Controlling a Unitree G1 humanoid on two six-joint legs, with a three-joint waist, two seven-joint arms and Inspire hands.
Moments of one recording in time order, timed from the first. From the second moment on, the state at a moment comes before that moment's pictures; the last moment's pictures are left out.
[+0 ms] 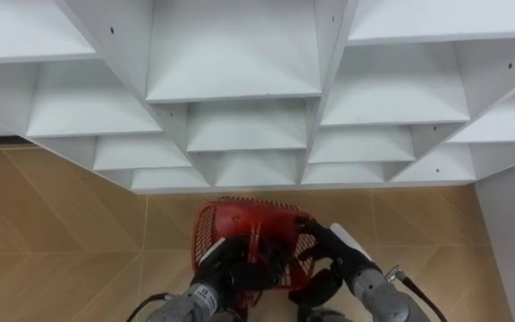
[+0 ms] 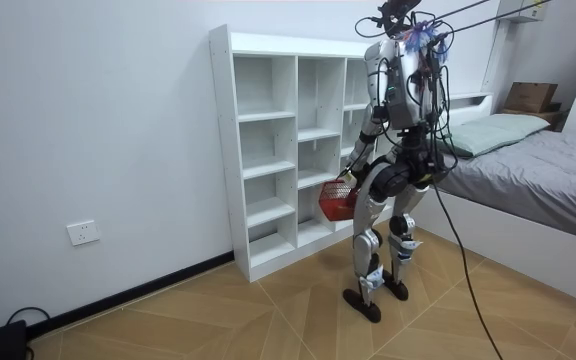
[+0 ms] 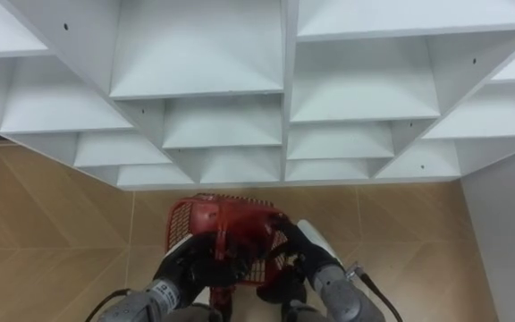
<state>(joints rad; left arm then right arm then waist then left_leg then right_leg) -0.04 0.15 -0.47 0.69 -0.50 -0.10 -0.16 -0.08 -0.24 0.45 0.70 -0.20 -0.11 0.00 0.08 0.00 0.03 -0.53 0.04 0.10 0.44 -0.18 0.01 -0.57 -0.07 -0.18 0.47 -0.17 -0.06</state>
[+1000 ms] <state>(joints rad) -0.04 0.13 -0.48 0.69 -0.50 -0.09 -0.17 -0.09 -0.22 0.45 0.73 -0.20 -0.11 0.01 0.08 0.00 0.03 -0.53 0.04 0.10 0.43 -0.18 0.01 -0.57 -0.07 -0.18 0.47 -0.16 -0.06</state>
